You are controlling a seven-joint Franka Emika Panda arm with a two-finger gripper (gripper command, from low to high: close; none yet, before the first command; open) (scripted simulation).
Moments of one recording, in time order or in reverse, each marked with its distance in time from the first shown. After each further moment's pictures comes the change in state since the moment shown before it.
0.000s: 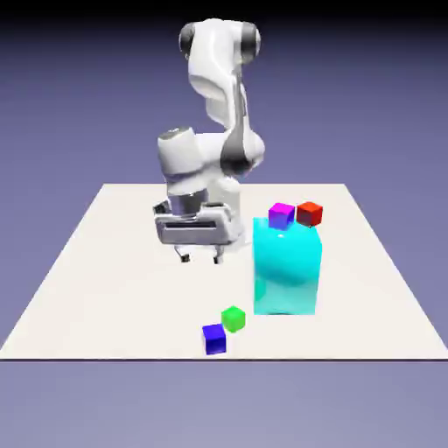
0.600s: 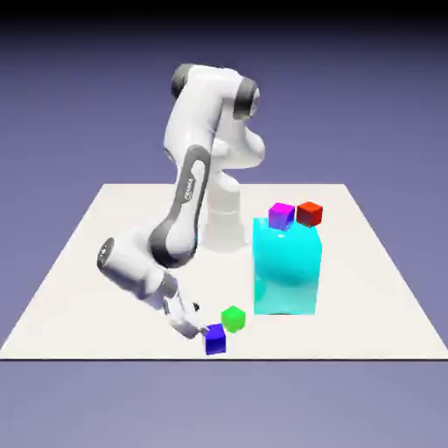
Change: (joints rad) arm 0.015 0.612 -0.199 0.441 0.466 -0.628 0.240
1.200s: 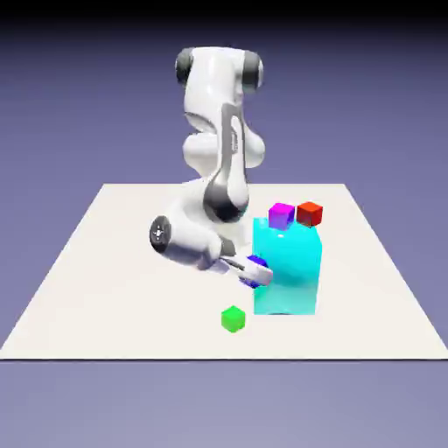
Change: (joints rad) arm -0.070 -0.388 0.379 -0.102 -0.315 -0.285 -0.059
